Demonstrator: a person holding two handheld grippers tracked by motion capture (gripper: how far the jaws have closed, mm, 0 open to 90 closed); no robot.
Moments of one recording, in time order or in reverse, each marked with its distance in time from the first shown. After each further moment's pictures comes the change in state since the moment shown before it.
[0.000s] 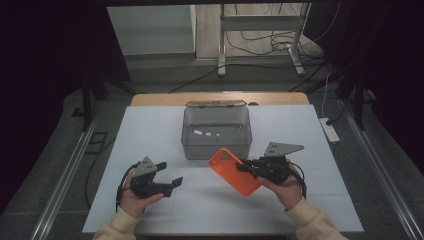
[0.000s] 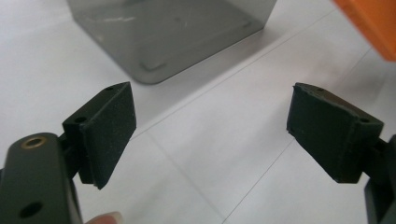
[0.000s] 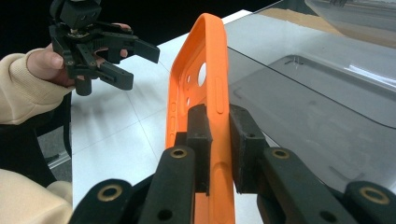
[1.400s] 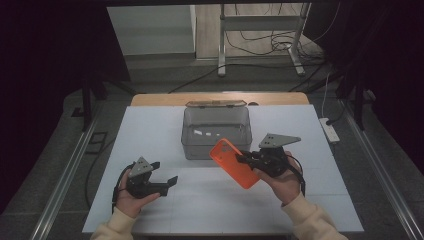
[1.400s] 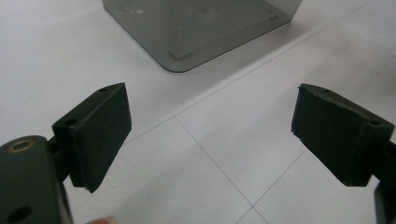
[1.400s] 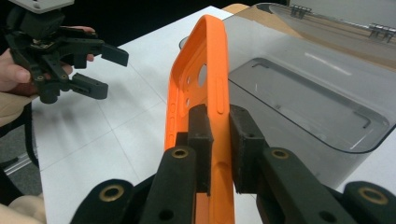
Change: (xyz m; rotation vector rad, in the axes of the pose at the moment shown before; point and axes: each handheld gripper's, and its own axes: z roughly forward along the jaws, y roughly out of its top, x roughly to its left) left arm 0.008 -0.005 -0.003 0.007 0.057 -0.019; right arm 0.010 0.033 0.000 0.062 -0.150 -0.006
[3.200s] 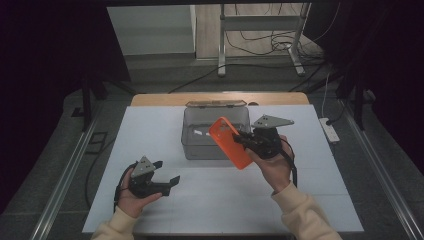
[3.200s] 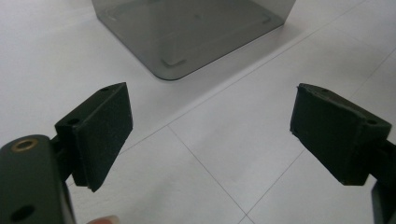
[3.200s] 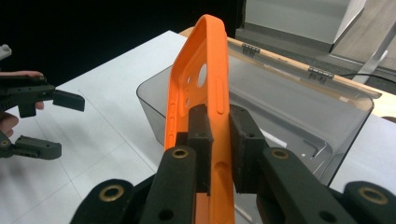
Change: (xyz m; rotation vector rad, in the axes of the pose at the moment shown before) left arm -0.005 0.005 0.002 -0.003 -0.002 0.032; right arm -0.004 0.045 0.012 -0.040 -0.162 0.032
